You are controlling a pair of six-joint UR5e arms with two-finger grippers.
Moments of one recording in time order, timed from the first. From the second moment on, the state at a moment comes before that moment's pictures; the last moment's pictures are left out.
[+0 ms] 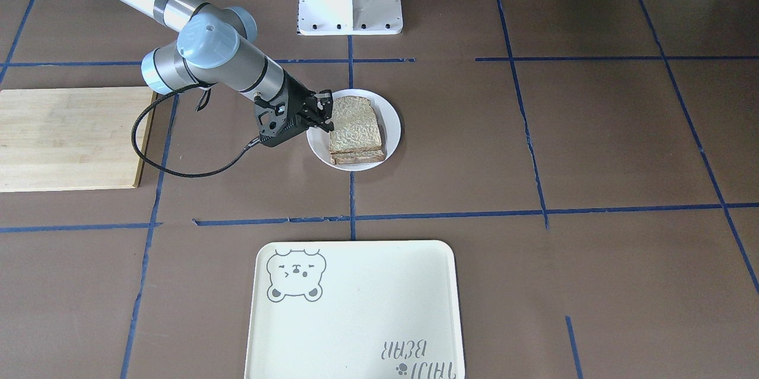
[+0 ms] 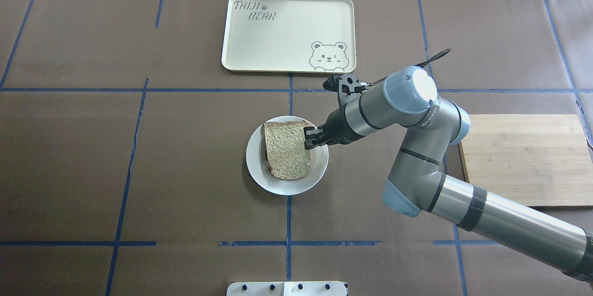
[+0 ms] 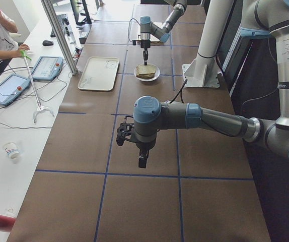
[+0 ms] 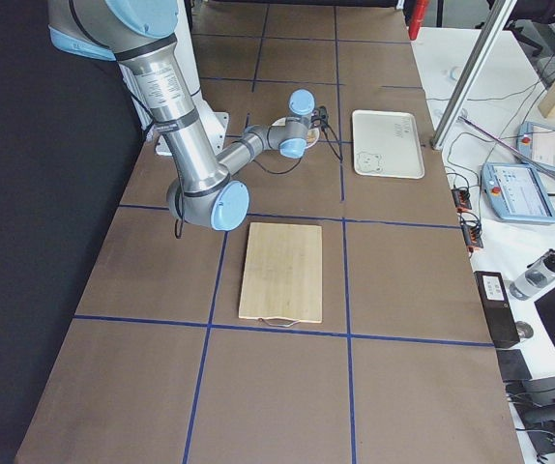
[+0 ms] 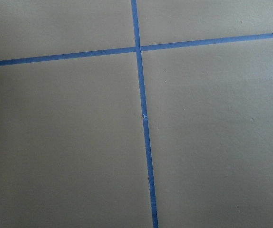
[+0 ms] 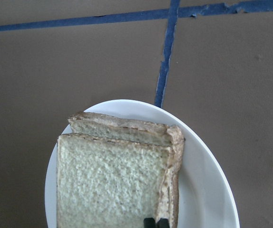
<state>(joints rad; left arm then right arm) -1.66 -1.37 -1.99 -1.33 -2.36 0.19 0.57 -1.02 1.49 -0.78 2.12 1.25</state>
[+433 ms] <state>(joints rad) -1.66 -1.36 -2.00 -1.33 -2.36 0.19 0.57 -1.02 1.48 -0.78 2.11 1.25</state>
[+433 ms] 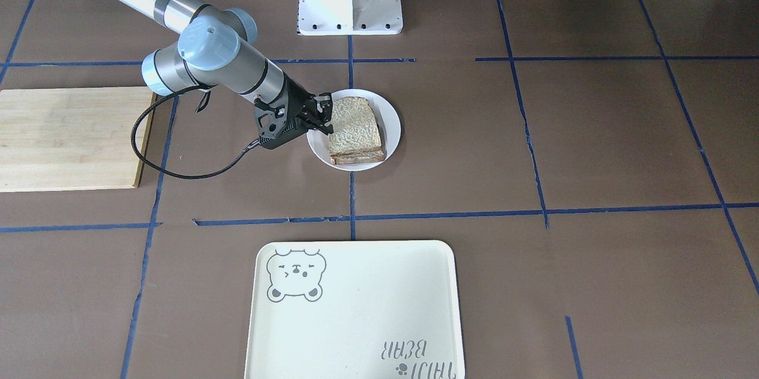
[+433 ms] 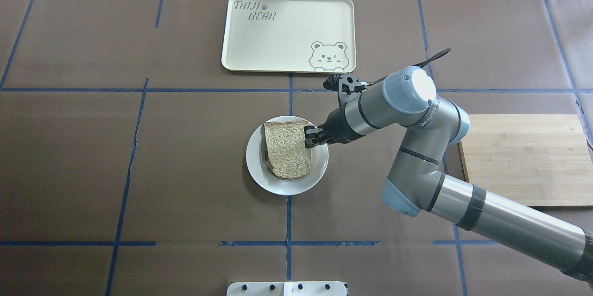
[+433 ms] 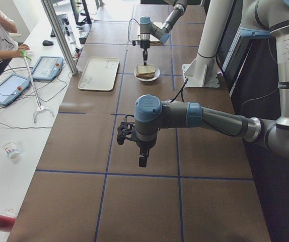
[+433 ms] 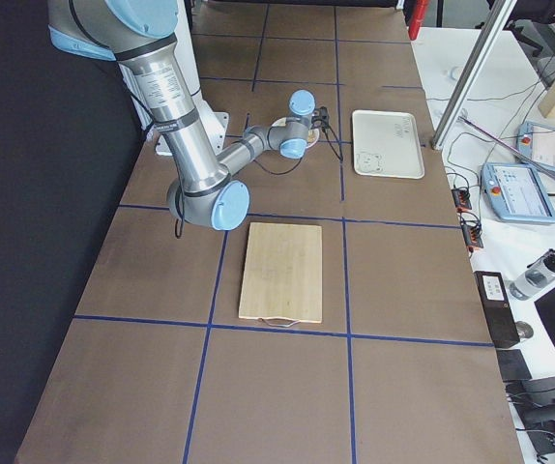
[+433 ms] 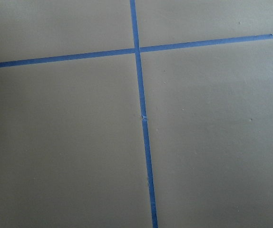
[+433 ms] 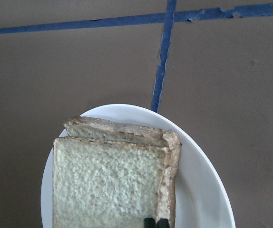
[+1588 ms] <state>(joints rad) -1.66 -1.36 -2.00 -1.33 -2.36 0.19 0.56 -1.02 1.48 -0.79 2.06 1.26</state>
